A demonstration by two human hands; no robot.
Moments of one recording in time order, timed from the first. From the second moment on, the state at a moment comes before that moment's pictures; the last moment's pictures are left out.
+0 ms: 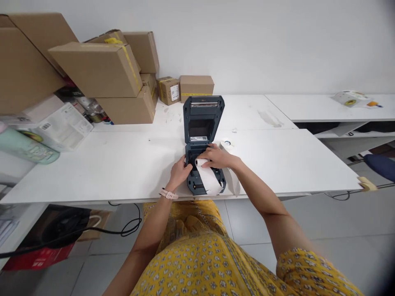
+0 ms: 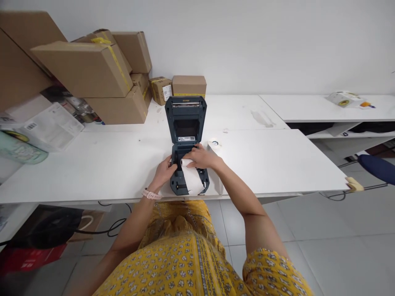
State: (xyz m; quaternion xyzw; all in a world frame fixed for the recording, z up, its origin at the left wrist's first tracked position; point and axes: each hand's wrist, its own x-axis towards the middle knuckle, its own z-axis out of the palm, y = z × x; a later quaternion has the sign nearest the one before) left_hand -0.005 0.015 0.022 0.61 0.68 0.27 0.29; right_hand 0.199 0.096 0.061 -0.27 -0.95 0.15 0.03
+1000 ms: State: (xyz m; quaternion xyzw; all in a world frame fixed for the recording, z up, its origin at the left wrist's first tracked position) left_hand 0.001 0.015 -0.001 0.58 0.64 0.39 0.33; right_hand 0.207 0.039 0.049 -0.33 -0.91 0.20 0.16
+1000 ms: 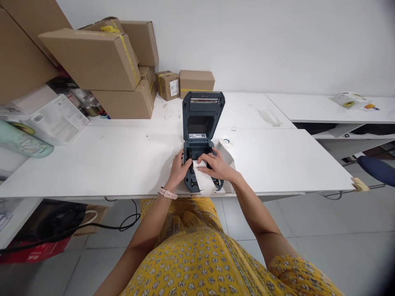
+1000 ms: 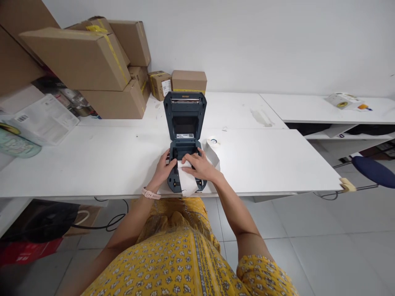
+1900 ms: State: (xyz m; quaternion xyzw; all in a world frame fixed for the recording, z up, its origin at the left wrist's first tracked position) left_hand 0.008 -0.011 0.029 0.78 0.51 0.30 0.20; right_hand 0.227 0.035 0.053 -0.31 -0.89 0.26 0.23
